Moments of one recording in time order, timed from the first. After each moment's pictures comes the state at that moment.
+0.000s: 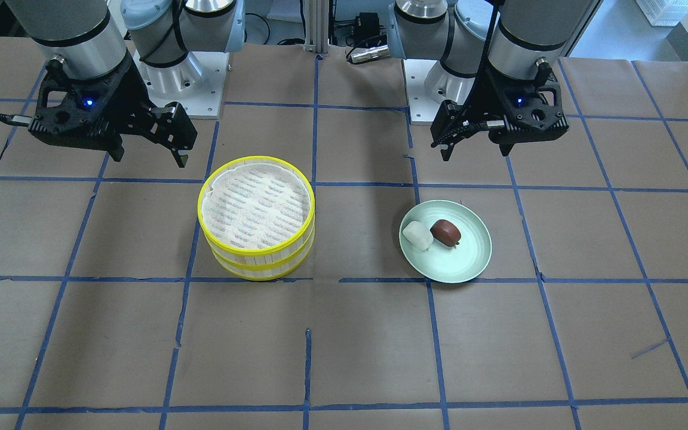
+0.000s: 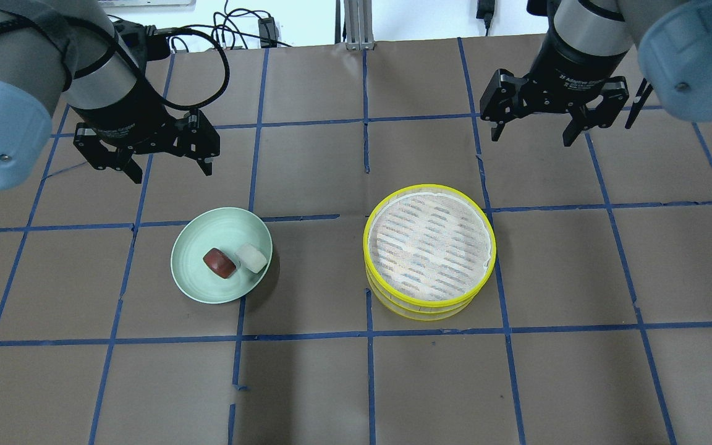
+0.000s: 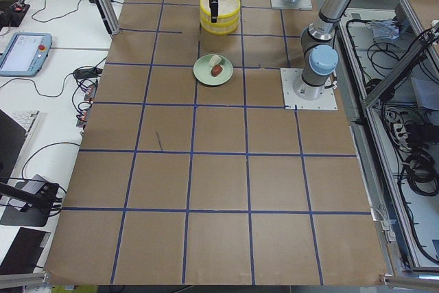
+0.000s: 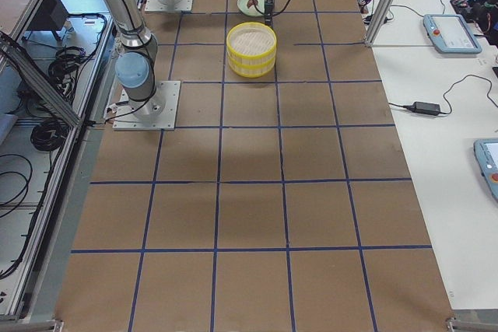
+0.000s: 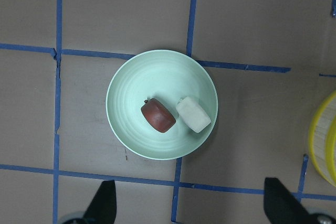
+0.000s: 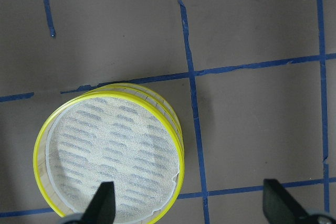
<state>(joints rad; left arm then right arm) -1.58 -1.53 -1.65 -1.53 1.60 -0.11 1.59 -1.56 1.57 -1.60 -1.54 0.14</state>
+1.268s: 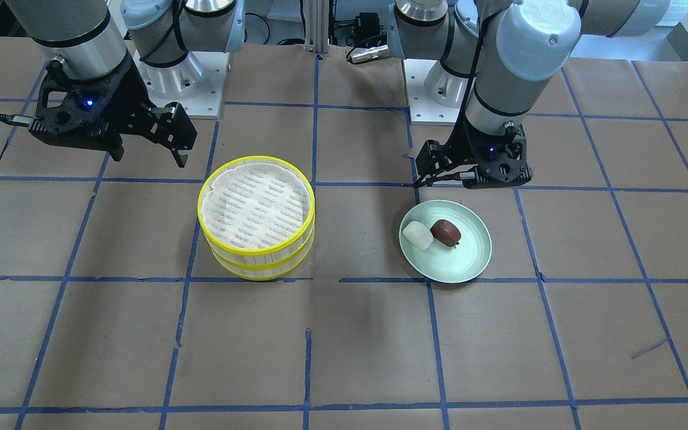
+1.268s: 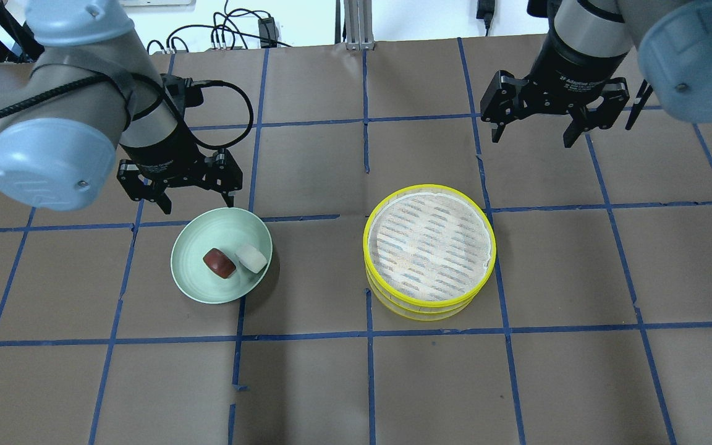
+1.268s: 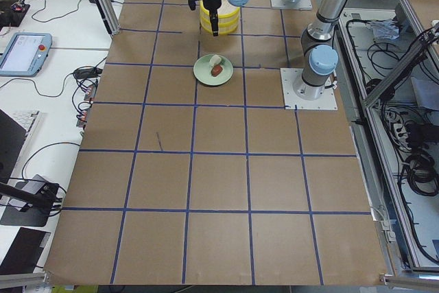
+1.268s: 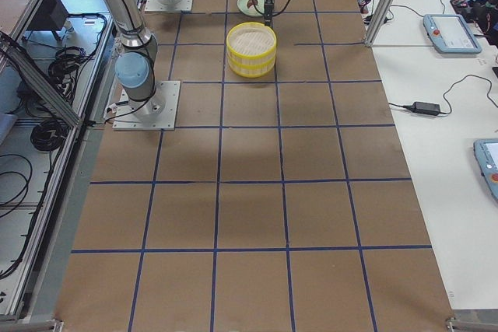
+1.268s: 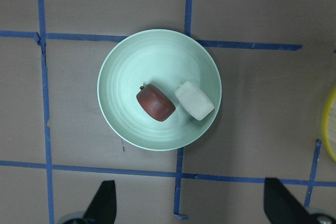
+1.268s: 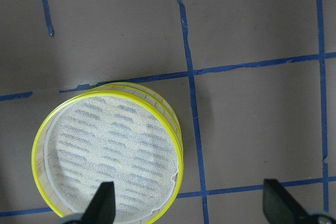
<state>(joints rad) -1.59 -1.61 -1.78 -1.41 1.59 -0.11 1.59 -1.56 1.57 -1.60 -1.54 0.14</state>
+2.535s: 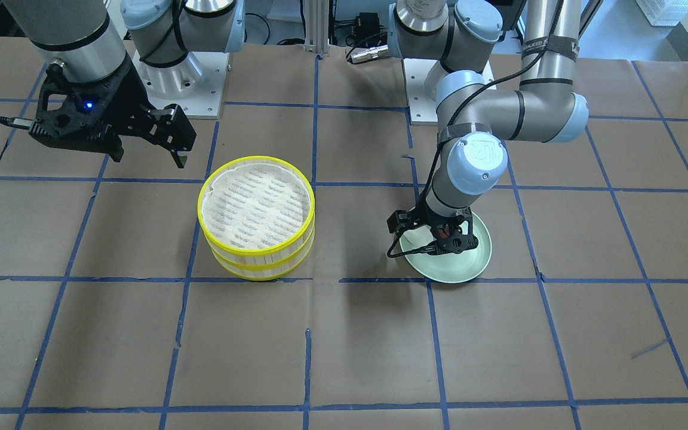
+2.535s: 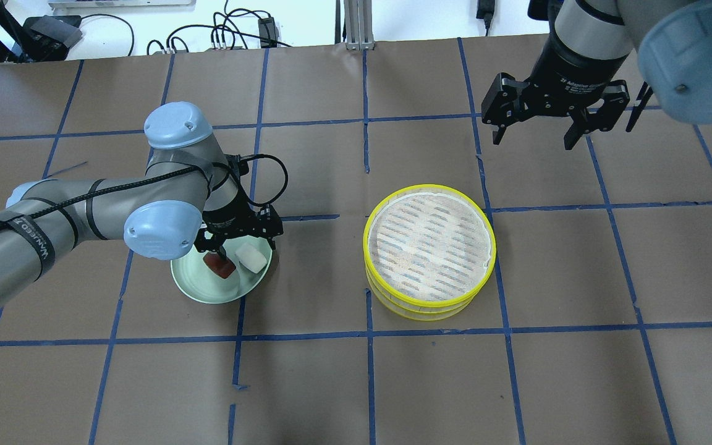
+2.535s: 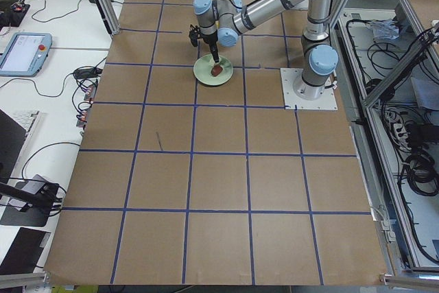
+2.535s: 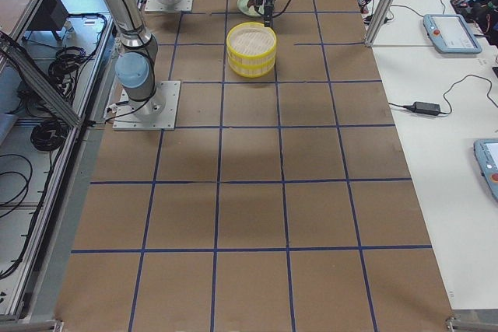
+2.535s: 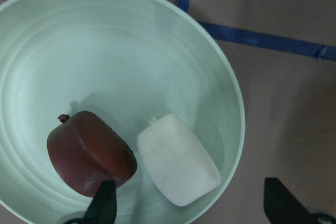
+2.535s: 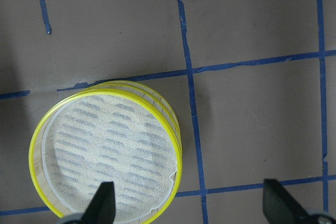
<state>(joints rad) -1.60 -1.83 -1.99 -1.06 1.53 -0.22 1.59 -1.56 1.58 -1.60 -1.54 0.14</state>
